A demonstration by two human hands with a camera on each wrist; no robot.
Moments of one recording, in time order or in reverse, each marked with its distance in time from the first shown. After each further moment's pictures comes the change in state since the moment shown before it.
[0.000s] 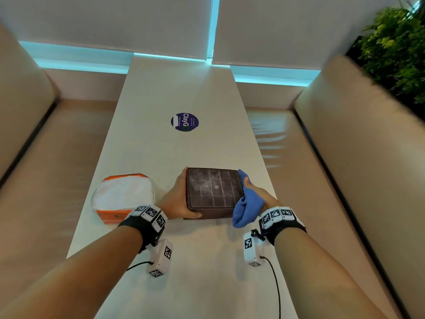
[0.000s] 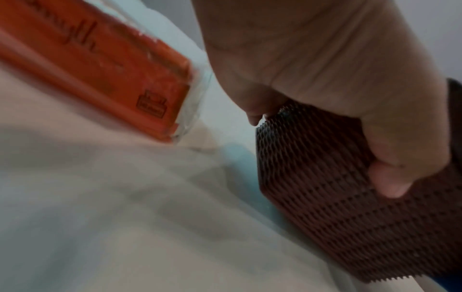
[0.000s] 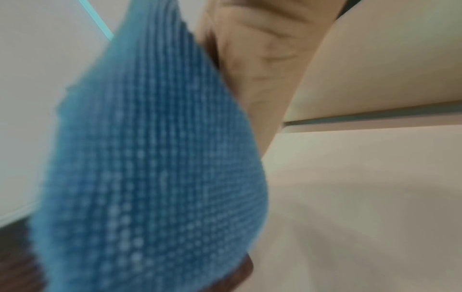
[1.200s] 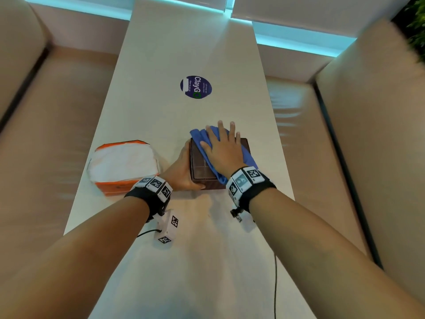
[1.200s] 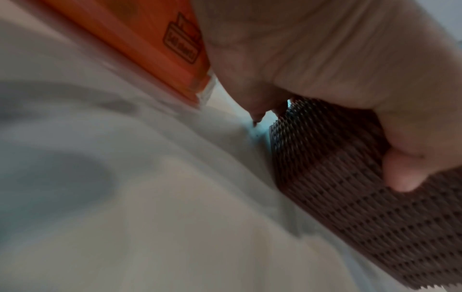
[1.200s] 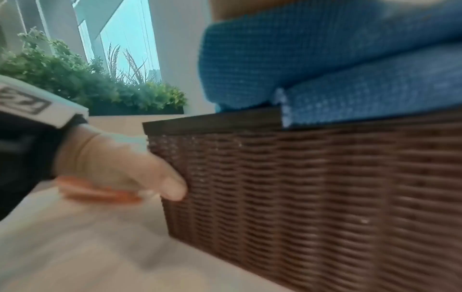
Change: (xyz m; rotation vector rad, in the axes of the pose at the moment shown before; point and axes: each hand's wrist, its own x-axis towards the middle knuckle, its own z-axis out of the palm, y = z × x) left_hand 0.020 -0.045 0.003 -0.136 0.032 -0.006; right_hand 0.032 -0.034 0.124 -1.495 0.238 -0.767
